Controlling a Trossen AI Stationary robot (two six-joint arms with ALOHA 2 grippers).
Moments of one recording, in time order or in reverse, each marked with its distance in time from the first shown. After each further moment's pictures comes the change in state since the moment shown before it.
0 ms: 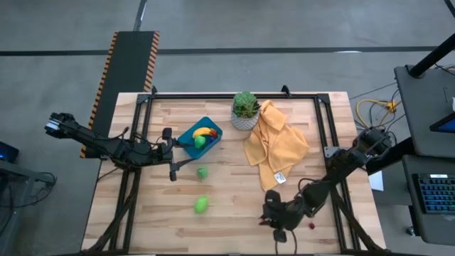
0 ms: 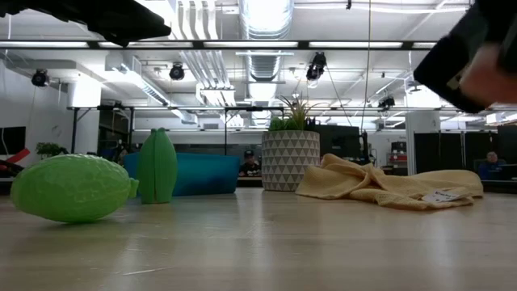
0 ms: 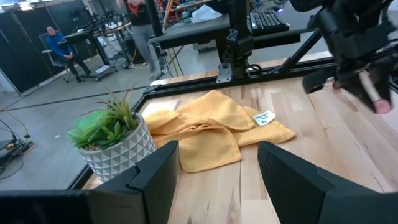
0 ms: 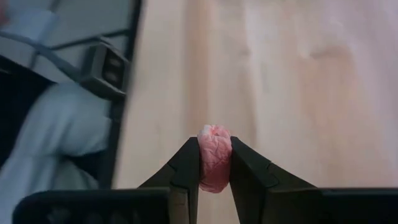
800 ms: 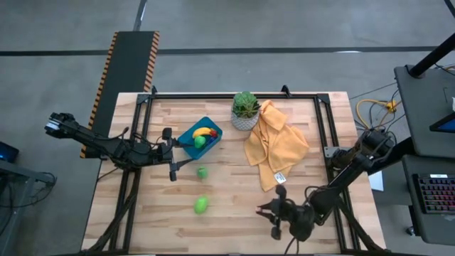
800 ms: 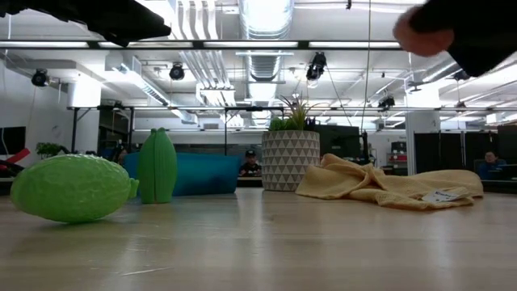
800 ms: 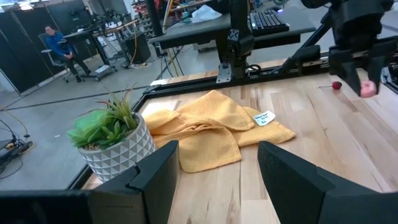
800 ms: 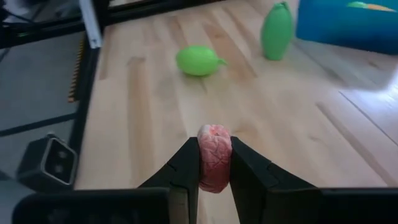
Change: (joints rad) left arm 0.000 0.000 0.000 0.000 0.000 -0.002; right arm 0.106 0.002 0.000 0.083 0.541 0.030
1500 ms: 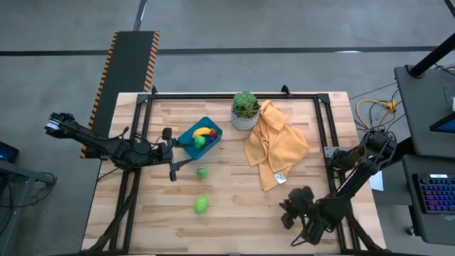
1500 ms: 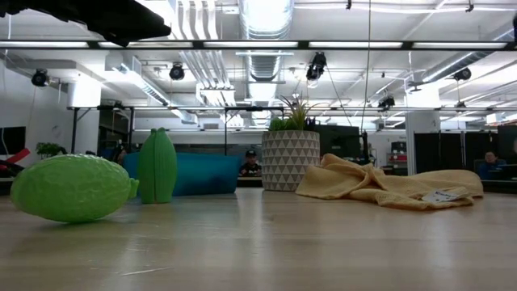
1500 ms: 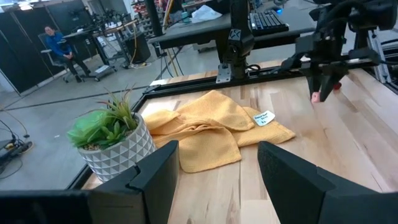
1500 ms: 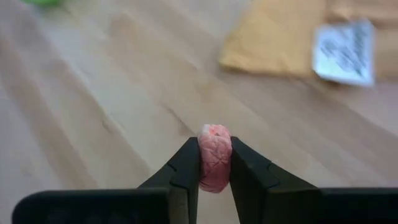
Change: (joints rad) left arm -0.001 0.000 0.000 0.000 0.000 0.000; right arm 0.144 0.002 -0.001 -0.675 -0.071 1.030
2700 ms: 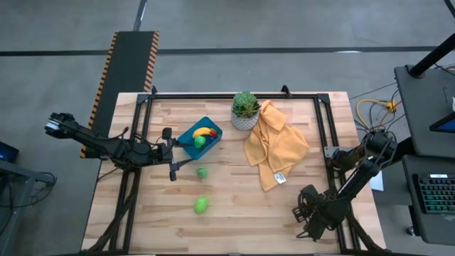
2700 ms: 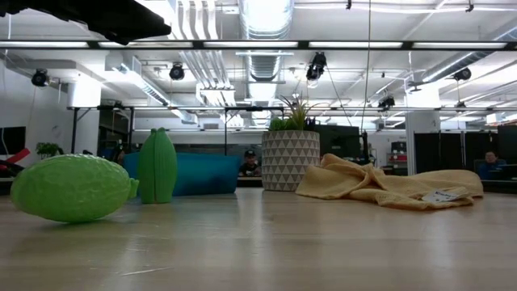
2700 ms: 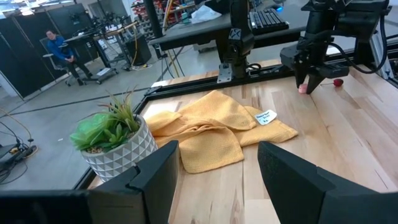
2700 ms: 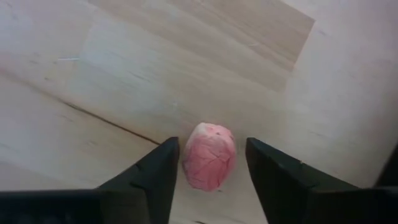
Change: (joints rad) left arm 0.001 0.000 0.002 0.000 -0.001 0.027; right arm 0.024 0.016 -0.008 -0.315 -0.615 0.364
